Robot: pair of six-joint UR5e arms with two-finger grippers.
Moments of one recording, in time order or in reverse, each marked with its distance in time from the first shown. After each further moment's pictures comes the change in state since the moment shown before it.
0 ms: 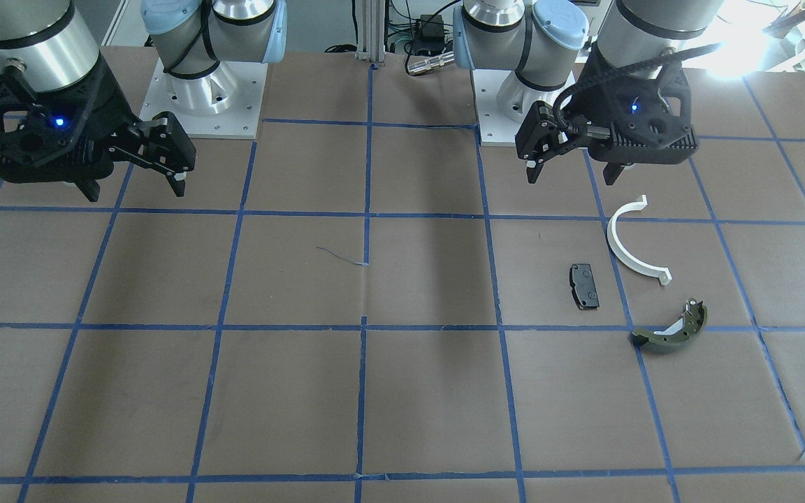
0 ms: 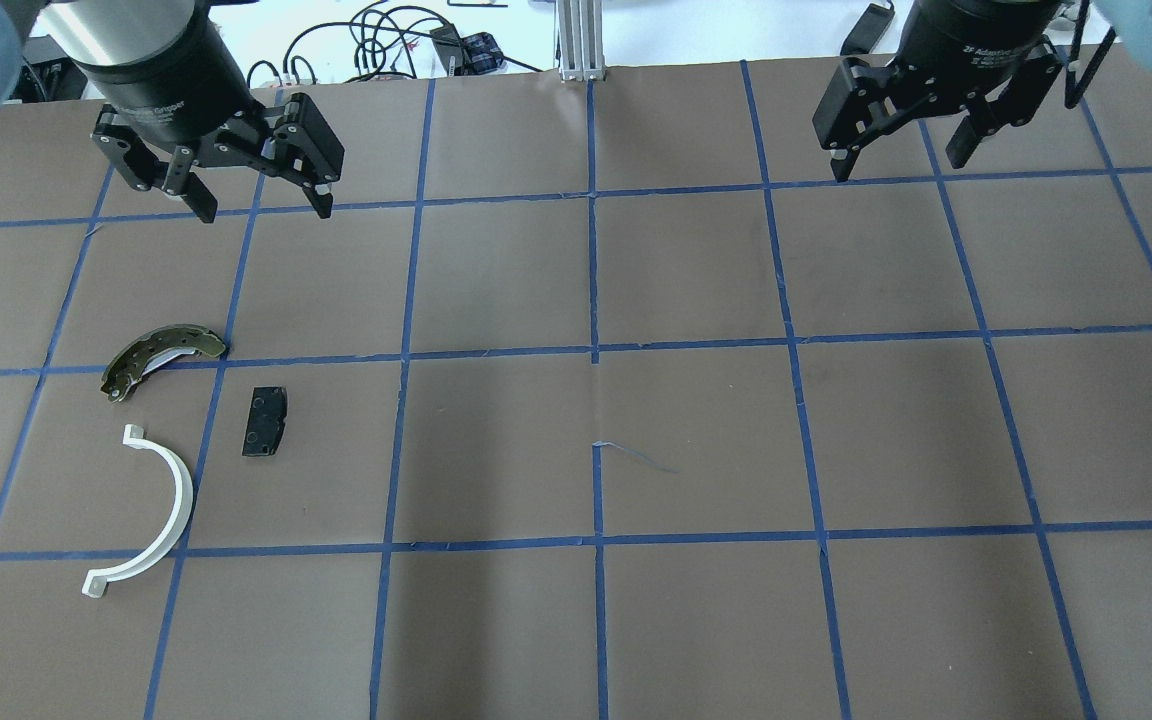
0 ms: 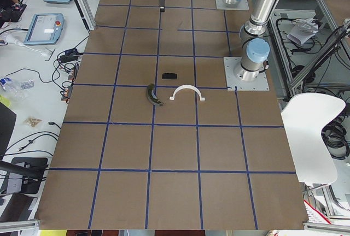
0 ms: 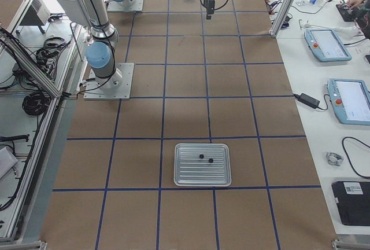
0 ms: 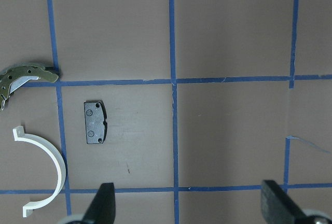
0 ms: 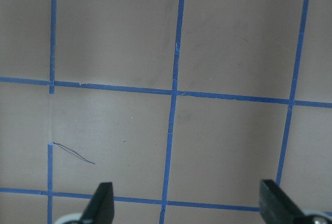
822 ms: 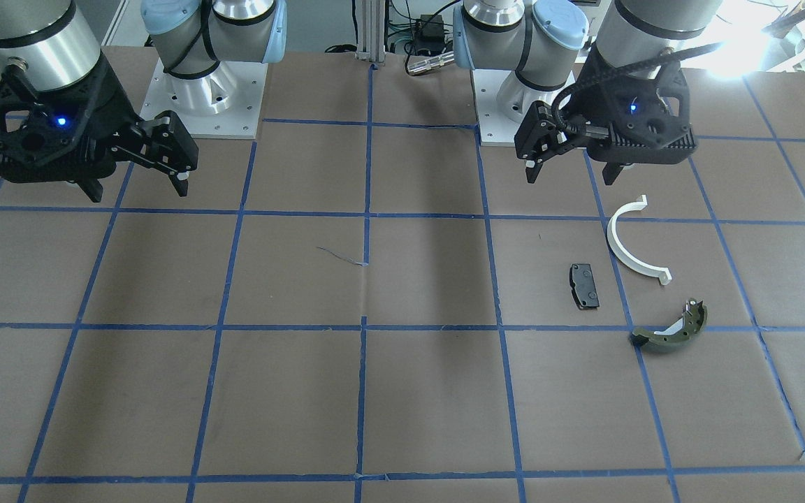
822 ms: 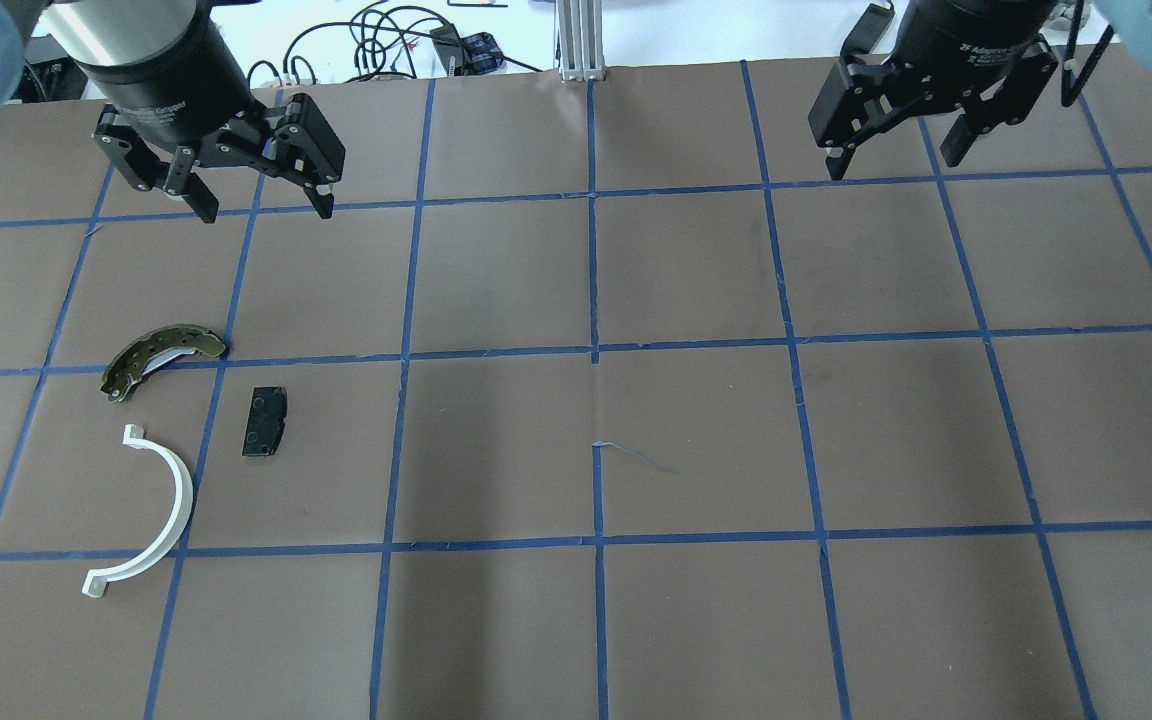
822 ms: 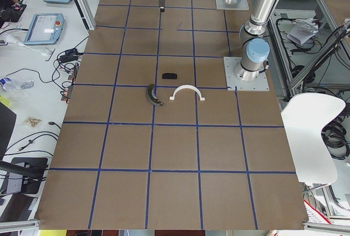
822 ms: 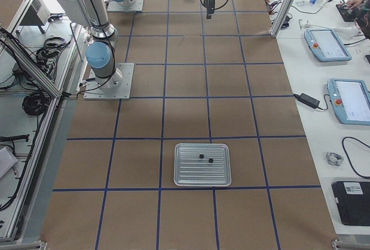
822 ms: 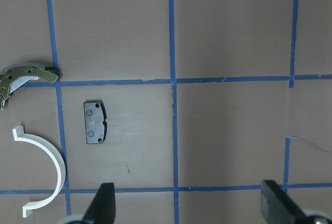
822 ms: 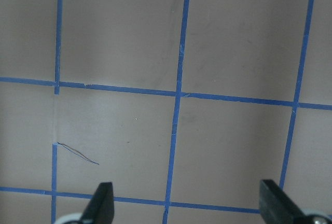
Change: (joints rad) left arm -0.002 0.000 0.000 0.000 0.000 0.000; right arm 0.002 0.000 -0.004 0.000 0.010 0.001
